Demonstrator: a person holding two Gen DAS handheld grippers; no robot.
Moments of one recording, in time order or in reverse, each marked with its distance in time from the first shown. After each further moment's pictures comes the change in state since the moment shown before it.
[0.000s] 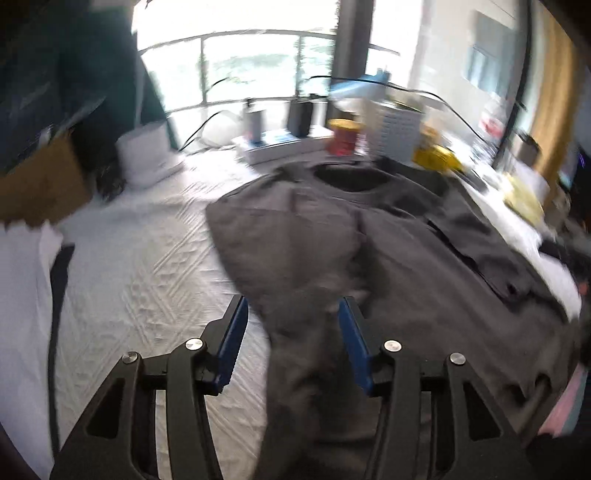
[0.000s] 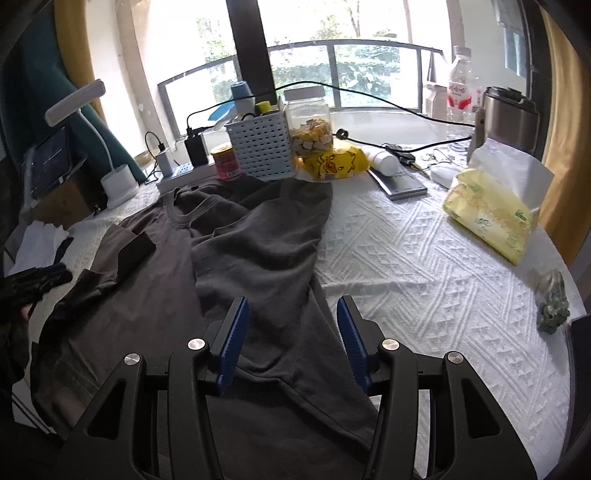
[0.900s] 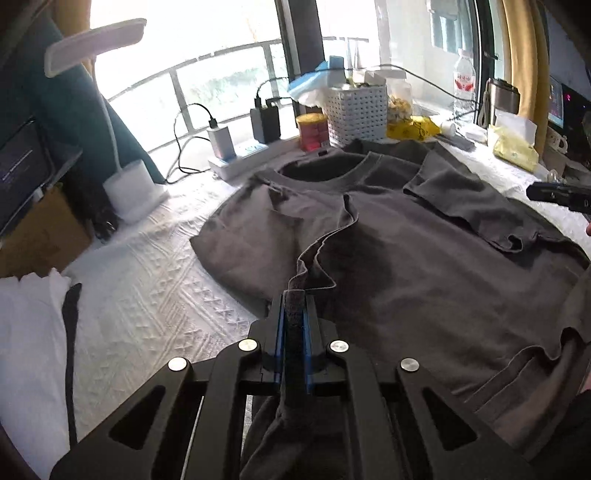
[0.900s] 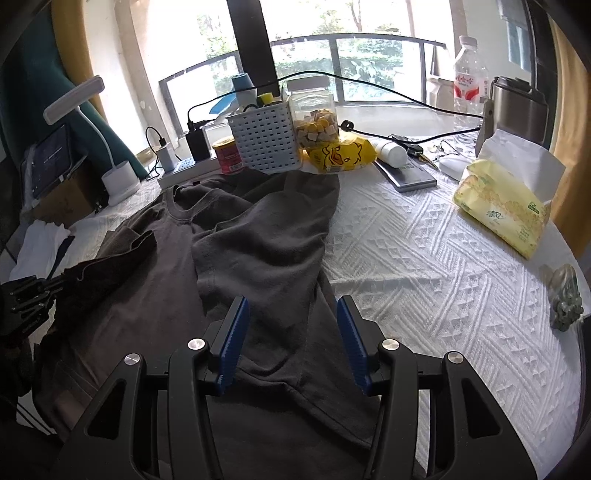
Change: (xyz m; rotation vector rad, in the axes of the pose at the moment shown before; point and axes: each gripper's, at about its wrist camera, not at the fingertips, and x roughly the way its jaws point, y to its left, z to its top) left arm -0.011 -0.053 -0.018 0.242 -0.048 0.095; right arm 0.008 -0.002 -0.003 0.019 0.013 0.015
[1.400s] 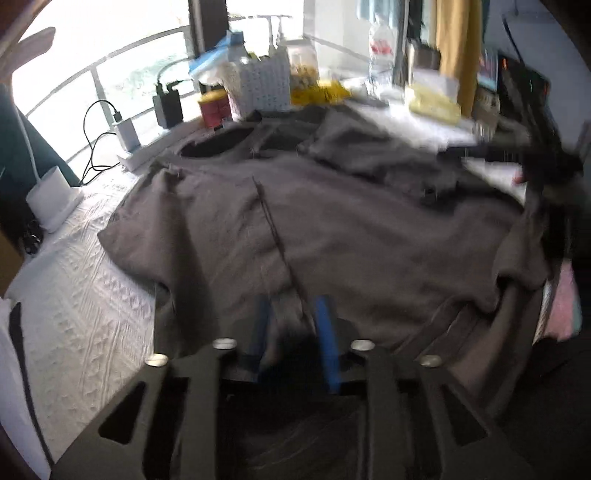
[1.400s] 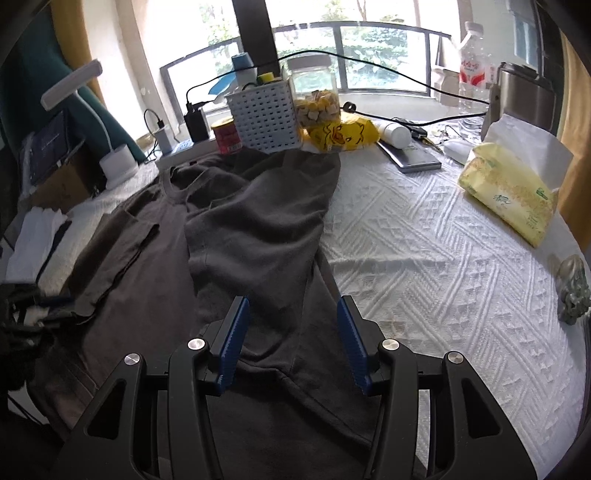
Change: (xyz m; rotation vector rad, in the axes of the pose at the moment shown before) left arm 0.002 -0.038 -0.004 0.113 0.087 -0.293; right arm 0.014 0.000 -0.010 -0.026 0.059 0.004
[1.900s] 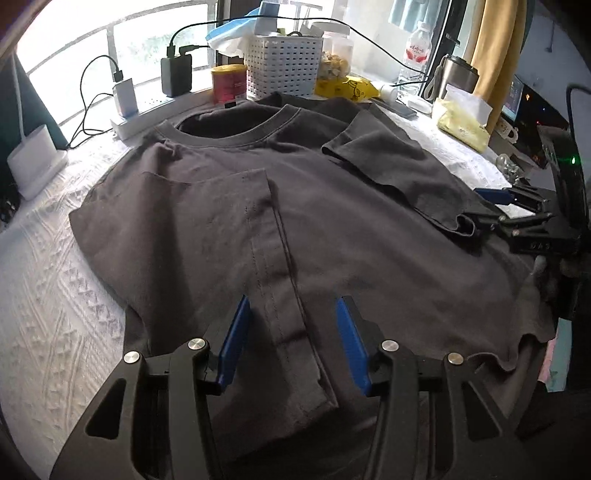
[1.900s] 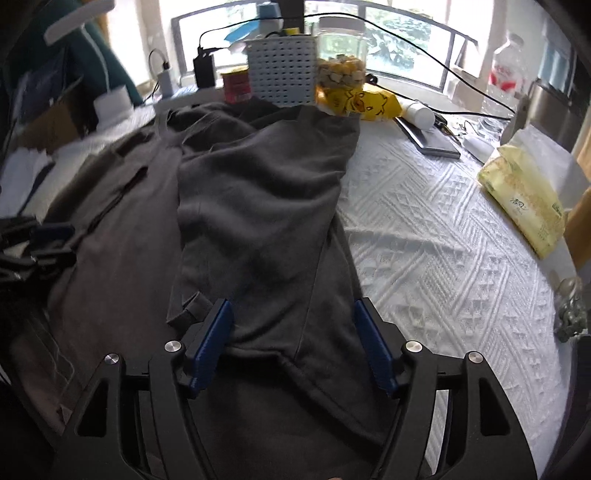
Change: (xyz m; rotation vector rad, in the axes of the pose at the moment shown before) left arm 0.041 0.015 0.009 -0.135 0.057 -0.052; right arm 0.022 0.023 -0.012 -0.157 0.140 -0.093
